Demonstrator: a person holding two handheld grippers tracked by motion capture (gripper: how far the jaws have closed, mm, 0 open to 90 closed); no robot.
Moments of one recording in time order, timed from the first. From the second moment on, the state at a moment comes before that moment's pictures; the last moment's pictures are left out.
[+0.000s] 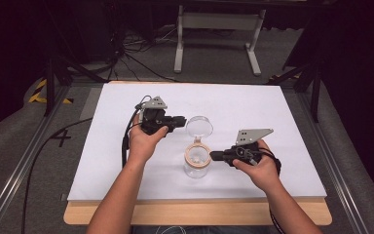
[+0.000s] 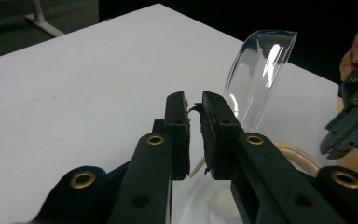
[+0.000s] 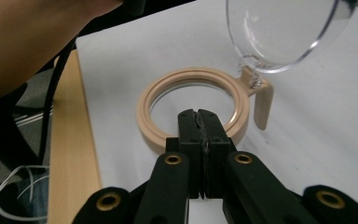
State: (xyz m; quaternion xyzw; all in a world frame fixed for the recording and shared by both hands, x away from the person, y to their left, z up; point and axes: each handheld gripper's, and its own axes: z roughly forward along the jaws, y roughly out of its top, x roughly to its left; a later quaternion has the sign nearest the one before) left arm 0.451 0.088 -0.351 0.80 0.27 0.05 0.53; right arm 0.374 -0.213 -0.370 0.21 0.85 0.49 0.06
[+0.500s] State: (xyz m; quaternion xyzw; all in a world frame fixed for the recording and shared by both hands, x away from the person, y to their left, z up) left arm 0.442 0.086 -0.347 0.81 0.25 0.05 0.52; right arm 0.377 -0.199 -0.370 0.20 0.84 0.51 0.05
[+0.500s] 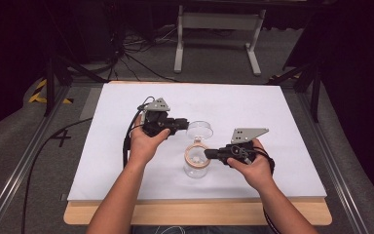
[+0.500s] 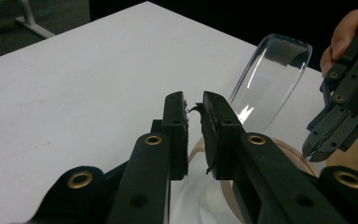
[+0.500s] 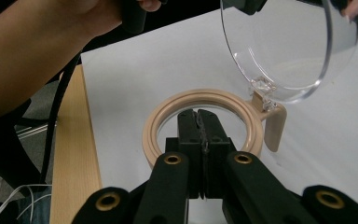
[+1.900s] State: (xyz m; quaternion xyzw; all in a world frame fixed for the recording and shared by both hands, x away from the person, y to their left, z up) left arm 0.405 0.107 -0.332 0.87 0.22 -0.02 0.44; right arm 0.373 -0.196 -0.361 0.15 0.89 0.43 0.00
